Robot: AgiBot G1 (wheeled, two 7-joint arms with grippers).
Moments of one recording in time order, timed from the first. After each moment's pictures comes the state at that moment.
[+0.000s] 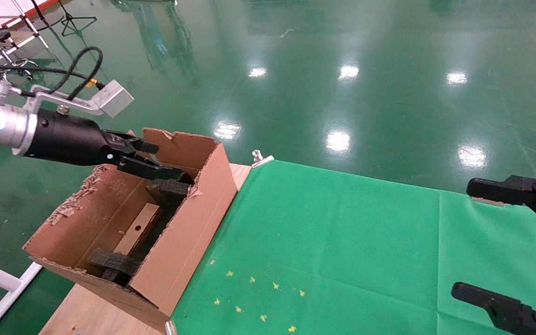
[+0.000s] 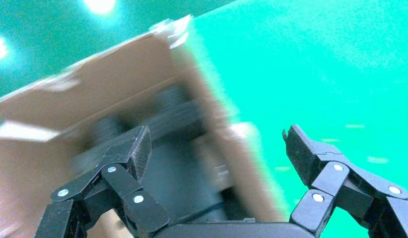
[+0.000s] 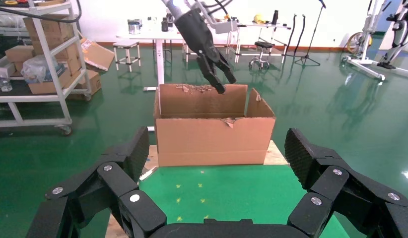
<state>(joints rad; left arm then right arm) -1.91 0.64 1.02 -0.47 1.47 1.36 -0.52 1.08 -0.58 -0.34 1.25 -0.68 -1.46 0.15</state>
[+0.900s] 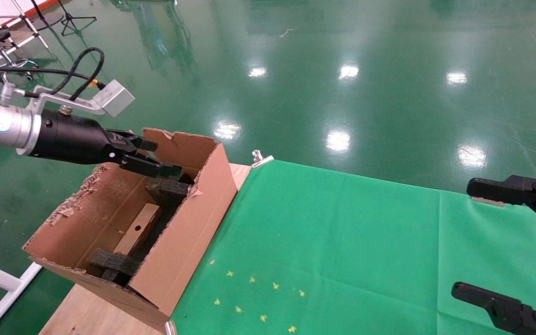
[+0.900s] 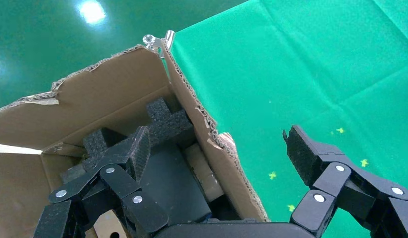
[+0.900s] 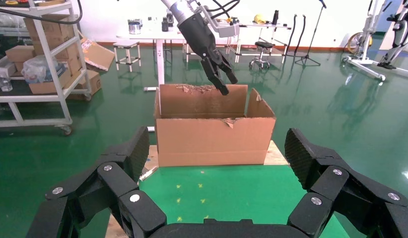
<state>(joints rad) -1.91 0.59 0.99 -0.57 1.41 1.43 -0.53 1.08 -0.58 -0.34 1.25 -0.68 -1.46 0.15</state>
